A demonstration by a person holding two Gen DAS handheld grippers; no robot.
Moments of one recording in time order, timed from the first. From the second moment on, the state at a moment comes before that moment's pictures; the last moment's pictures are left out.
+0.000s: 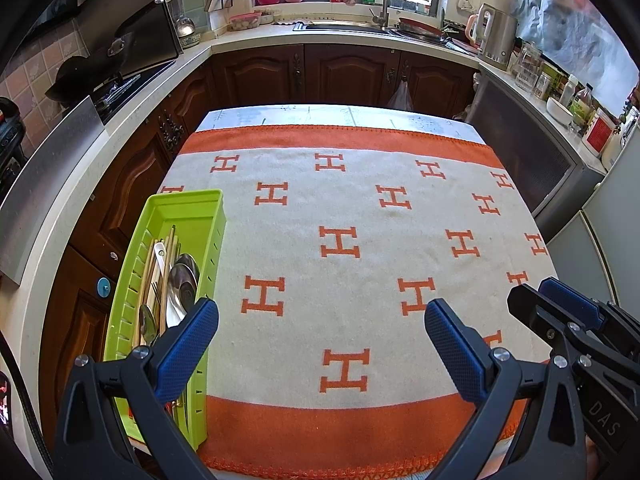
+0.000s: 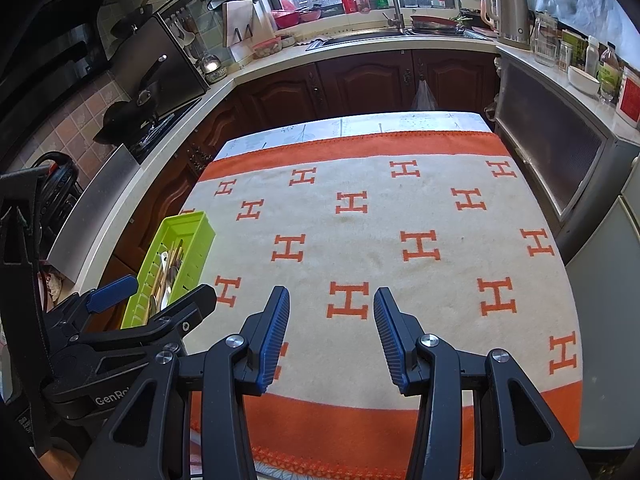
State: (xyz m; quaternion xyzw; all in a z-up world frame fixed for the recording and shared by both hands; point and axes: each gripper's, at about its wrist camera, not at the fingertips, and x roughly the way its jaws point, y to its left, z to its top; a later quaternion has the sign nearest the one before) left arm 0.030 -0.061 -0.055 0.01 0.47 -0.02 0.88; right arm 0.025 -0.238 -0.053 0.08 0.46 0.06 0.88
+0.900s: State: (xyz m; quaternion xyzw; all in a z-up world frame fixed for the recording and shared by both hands) left arm 0.030 -0.063 -0.057 0.01 0.48 -0.02 0.88; right arm 0.025 -0.239 -0.057 0.08 0.46 0.06 0.88
